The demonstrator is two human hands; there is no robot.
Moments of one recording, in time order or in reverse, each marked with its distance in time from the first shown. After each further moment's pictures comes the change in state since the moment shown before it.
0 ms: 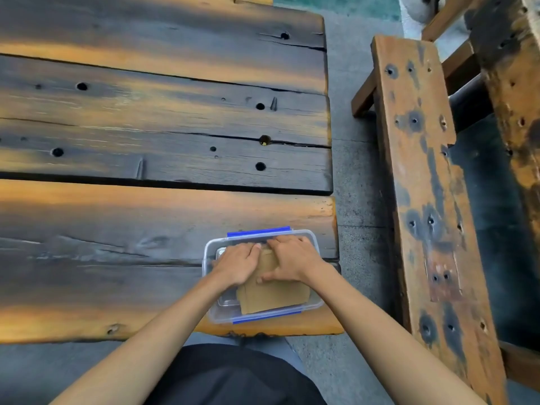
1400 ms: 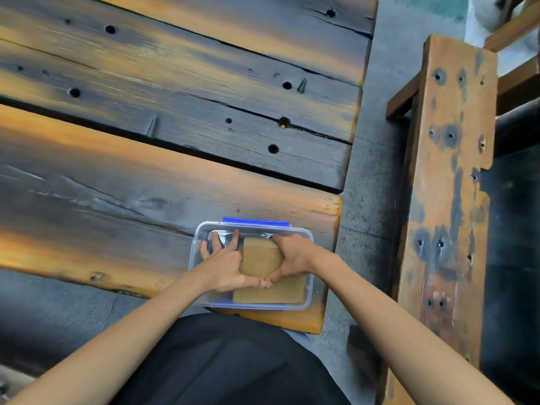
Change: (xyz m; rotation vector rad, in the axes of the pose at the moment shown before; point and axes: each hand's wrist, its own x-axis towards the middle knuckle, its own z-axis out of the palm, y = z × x) left_hand -0.024 -0.007 0.037 0.287 -0.245 -0.111; right_hand 0.009 0.040 0.001 0.022 -0.295 -0.088
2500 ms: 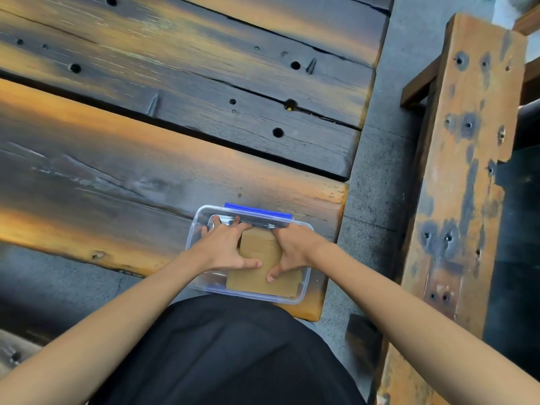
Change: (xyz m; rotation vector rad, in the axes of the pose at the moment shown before) left_hand 0.005 -0.004 -0.004 -0.098 0.154 0.044; right_hand -0.002 0.002 0.003 -0.201 -0.005 -0.118
